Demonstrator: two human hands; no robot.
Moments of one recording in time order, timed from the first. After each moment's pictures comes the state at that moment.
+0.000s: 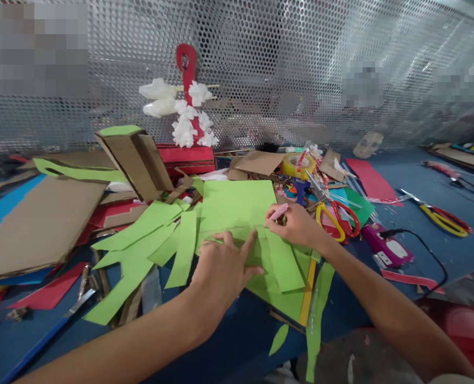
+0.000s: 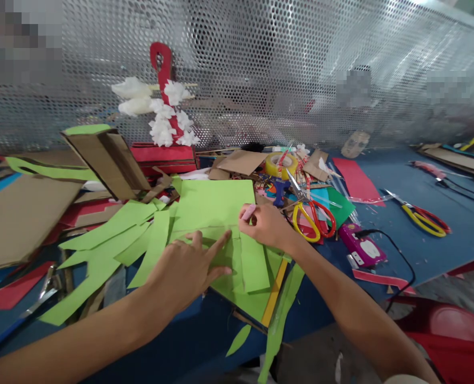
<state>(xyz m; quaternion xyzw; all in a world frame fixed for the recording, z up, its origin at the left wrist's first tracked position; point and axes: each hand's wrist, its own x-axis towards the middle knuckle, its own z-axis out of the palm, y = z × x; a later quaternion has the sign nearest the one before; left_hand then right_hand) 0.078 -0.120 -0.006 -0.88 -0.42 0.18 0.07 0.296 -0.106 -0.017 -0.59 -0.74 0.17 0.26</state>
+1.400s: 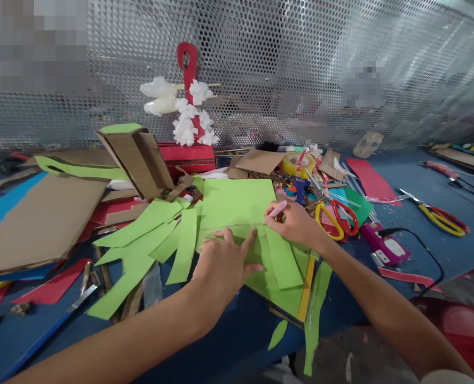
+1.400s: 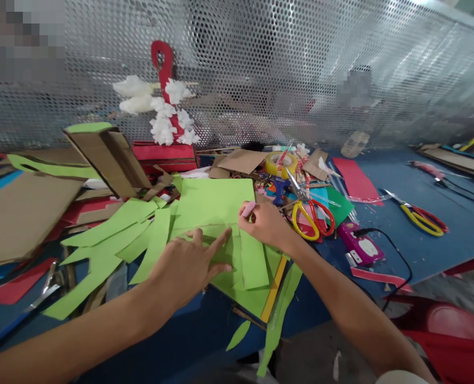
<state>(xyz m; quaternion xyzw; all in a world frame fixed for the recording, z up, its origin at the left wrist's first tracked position) 0.080 -0.119 -0.001 -0.88 -0.42 0.19 0.05 0.288 -0.107 -0.016 -0.60 -0.73 0.16 0.28</state>
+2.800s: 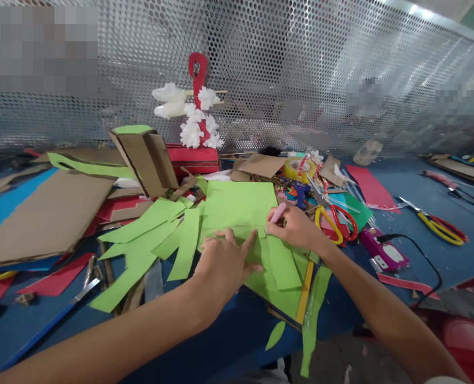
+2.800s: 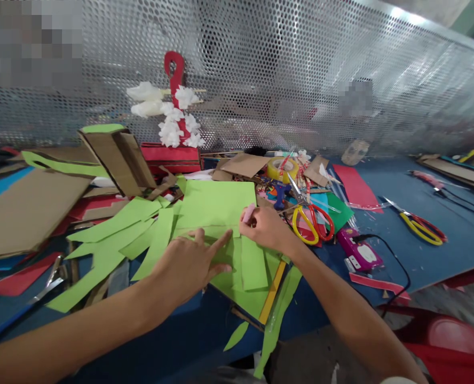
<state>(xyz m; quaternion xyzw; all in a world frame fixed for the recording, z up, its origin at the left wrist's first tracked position) 0.080 -0.118 -0.003 -0.89 -0.42 0.18 0.05 0.292 -0.110 -0.013 -0.58 -0.75 0.20 0.26</state>
